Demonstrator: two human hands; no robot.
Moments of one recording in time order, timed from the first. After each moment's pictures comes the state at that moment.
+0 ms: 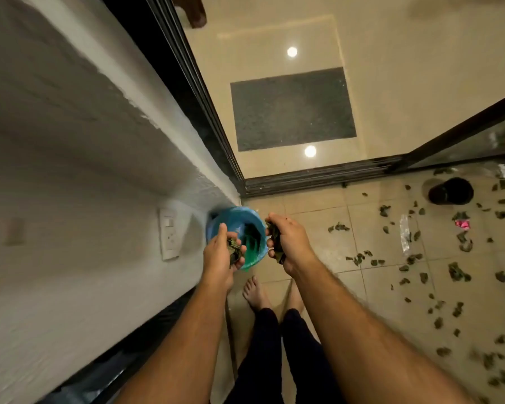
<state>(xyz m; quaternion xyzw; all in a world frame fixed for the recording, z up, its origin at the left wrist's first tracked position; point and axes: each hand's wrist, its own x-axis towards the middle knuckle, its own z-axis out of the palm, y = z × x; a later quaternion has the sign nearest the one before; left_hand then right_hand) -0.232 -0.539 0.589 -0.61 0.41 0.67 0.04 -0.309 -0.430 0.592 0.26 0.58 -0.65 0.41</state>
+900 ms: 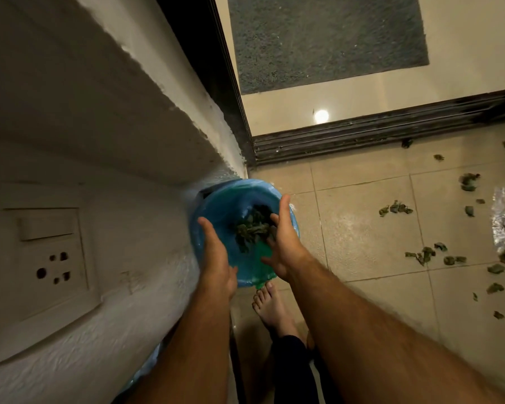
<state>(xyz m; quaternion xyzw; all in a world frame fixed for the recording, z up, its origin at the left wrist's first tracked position) -0.216 -0.586 0.273 -0.66 0.35 0.66 0.07 -0.283 -0.498 0.275 0.35 0.52 -0.58 0.52</state>
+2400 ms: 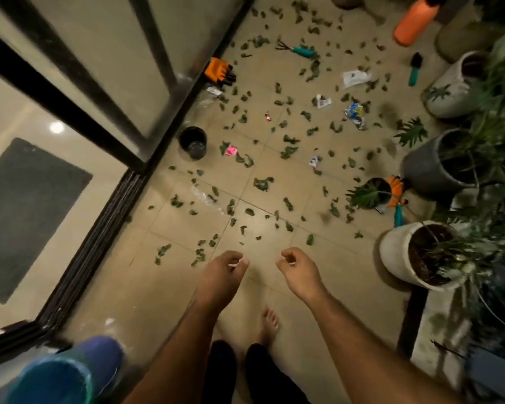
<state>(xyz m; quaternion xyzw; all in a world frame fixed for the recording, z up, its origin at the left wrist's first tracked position) -0.297 0.000 0.506 0.06 0.84 0.31 0.44 -0.197 0.158 0.481 0.50 0.71 -0.47 0.18</state>
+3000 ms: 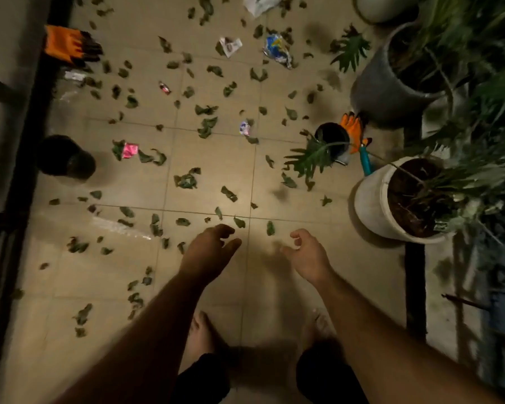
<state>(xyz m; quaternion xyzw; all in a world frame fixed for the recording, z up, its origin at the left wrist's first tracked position) -0.296 0.209 0.302 0.31 0.83 0.16 0.44 -0.113 0.328 0.281 0.62 0.63 -0.45 0.15</state>
